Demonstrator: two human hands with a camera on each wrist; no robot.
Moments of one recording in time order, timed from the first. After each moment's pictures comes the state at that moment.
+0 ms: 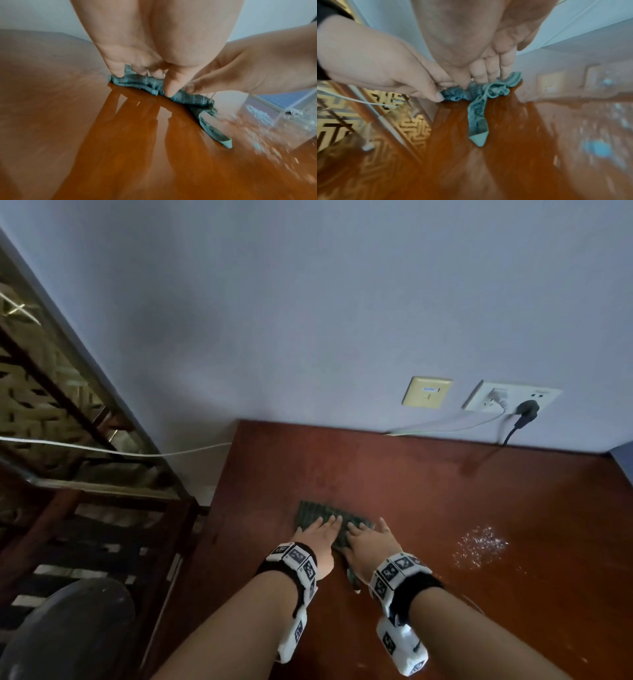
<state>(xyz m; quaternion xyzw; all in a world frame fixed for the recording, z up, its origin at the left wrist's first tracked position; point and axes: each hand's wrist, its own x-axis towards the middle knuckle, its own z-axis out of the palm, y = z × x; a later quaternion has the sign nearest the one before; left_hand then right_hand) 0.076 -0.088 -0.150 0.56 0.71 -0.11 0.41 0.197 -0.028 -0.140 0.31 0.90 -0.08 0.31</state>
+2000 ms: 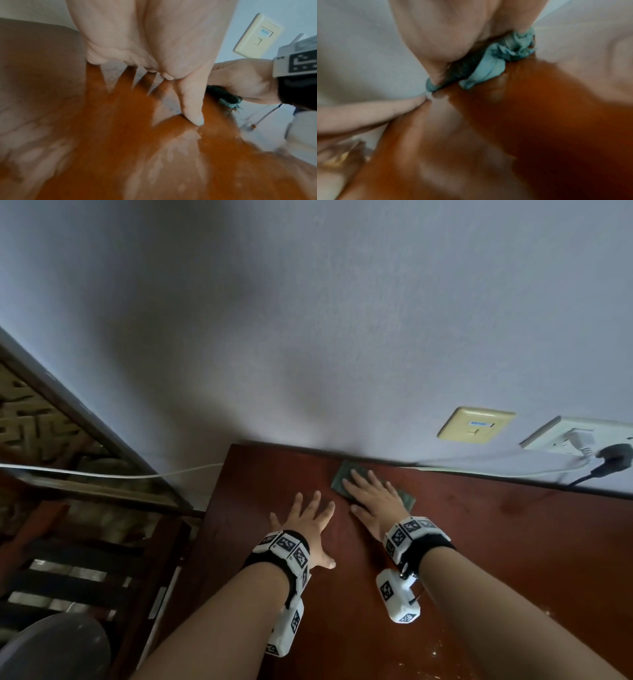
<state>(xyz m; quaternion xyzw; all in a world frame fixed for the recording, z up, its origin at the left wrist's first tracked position) -0.012 0.012 -0.180 0.50 0.76 -0.12 0.40 0.121 0.150 -0.198 0.29 0.92 -0.23 0.10</state>
